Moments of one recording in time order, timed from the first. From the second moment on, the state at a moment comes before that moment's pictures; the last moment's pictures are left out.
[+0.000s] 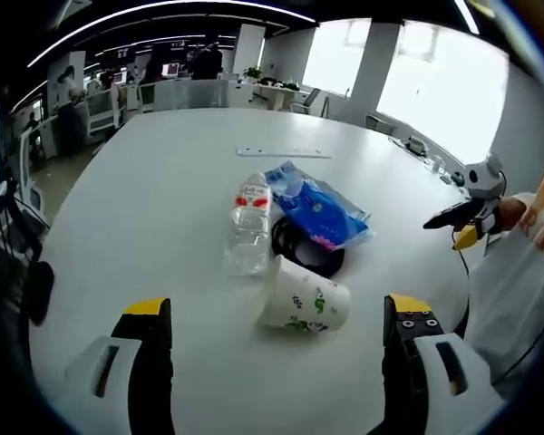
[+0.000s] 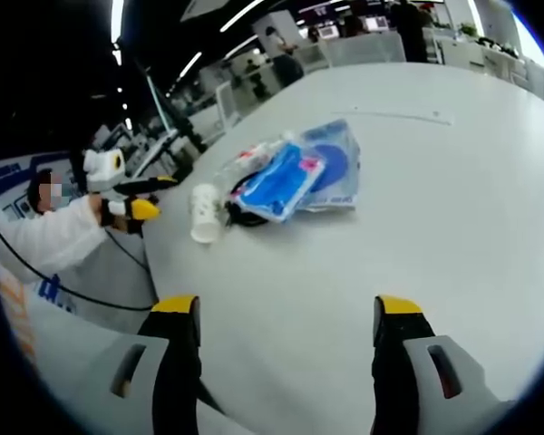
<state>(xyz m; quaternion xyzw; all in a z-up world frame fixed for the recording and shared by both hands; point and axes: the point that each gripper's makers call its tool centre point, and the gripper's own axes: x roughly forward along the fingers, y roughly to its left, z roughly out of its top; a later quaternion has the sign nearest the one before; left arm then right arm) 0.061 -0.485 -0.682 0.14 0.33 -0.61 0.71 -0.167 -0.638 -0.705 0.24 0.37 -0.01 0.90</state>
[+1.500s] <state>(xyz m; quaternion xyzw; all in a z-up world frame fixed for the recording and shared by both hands) 0.067 -0.512 -0.691 0.17 0.33 -0.62 0.69 -0.167 -0.645 -0.710 0.25 0.37 -0.02 0.89</state>
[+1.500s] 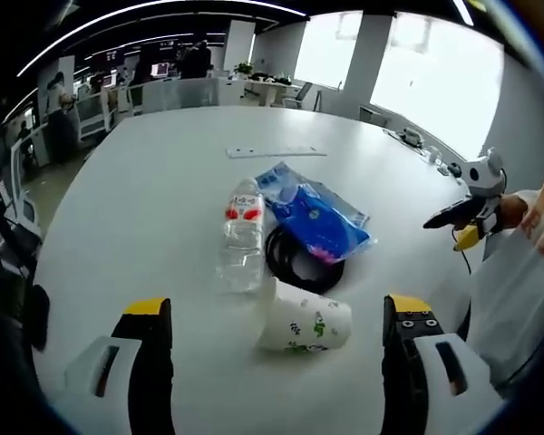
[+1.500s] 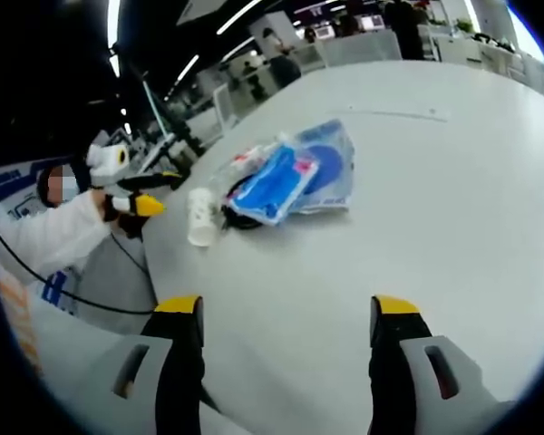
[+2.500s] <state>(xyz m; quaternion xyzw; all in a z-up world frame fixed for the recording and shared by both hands) 0.099 -0.588 -0.700 0.15 0.37 -0.59 0.70 -0.170 -0.652 -0.718 0.27 0.38 -0.02 0.89</state>
